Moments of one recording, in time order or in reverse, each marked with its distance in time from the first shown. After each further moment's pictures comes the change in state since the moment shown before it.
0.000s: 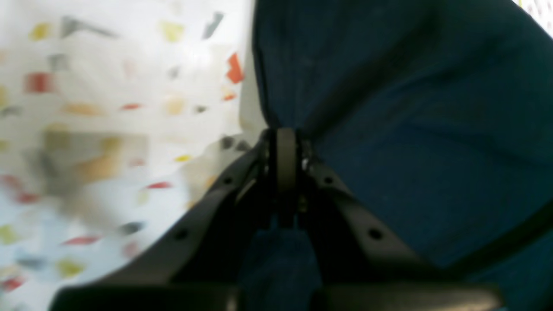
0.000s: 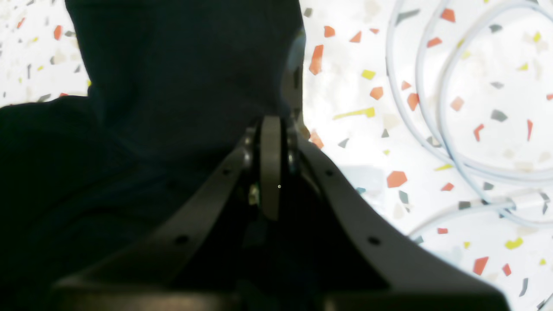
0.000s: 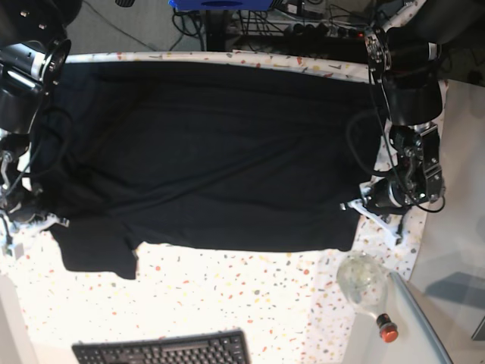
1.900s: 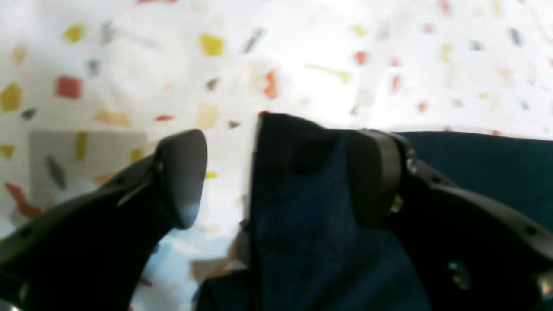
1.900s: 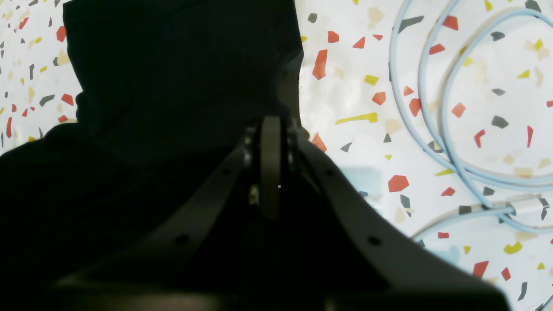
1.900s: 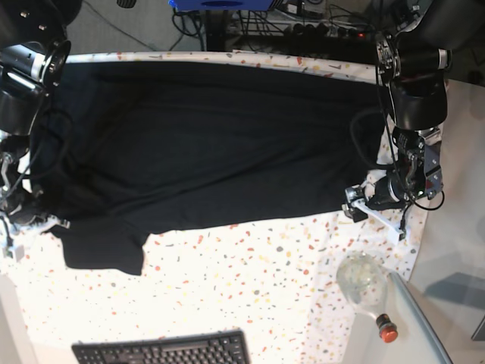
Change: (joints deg) left arm -3.0 -2.7 3.8 -12.1 -2.9 0.9 -10.7; right arm 0.3 0.0 -0.5 0.0 0.1 0.0 0.0
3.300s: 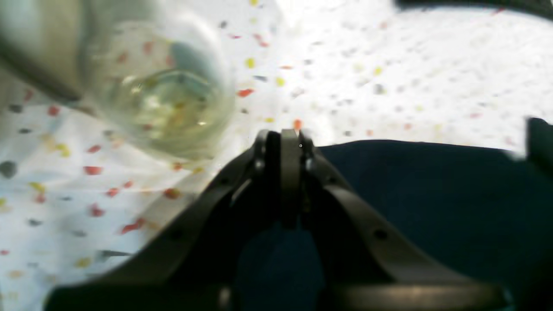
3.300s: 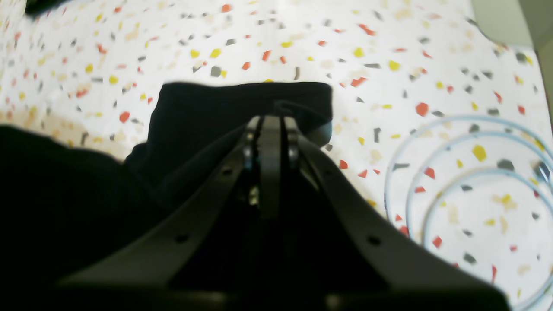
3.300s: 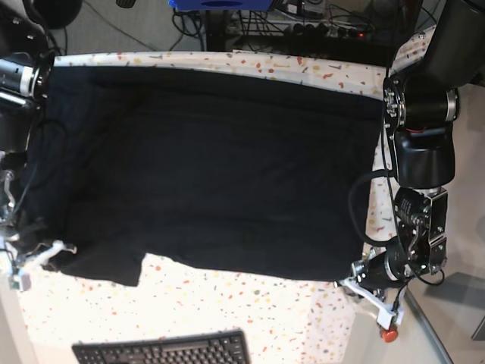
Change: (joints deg) left arm -13.4 0.3 8.5 5.0 -6.9 -0.1 5.3; right arm 4.3 3.8 -11.7 -7.3 0.0 2.8 20.6
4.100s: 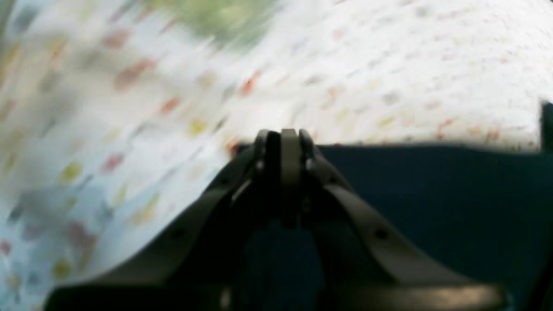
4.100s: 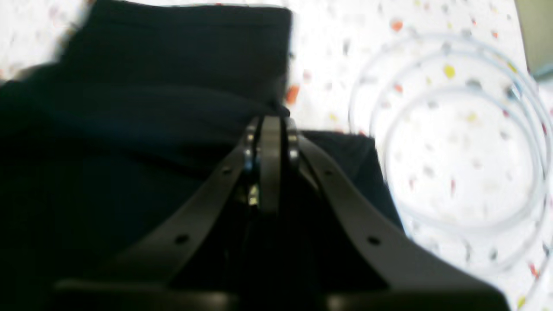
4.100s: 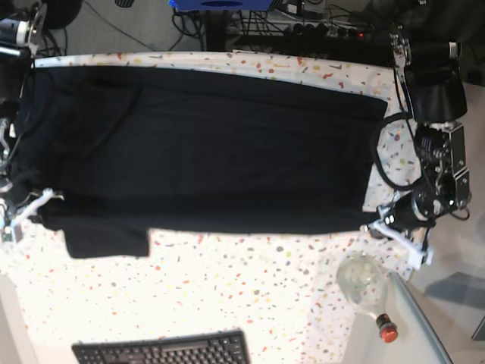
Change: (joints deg) left arm 17.6 -4.2 -8.6 14.8 -5.0 0.0 6.1; right arm -14.3 3.2 -0.2 9.4 0.0 0.0 0.1
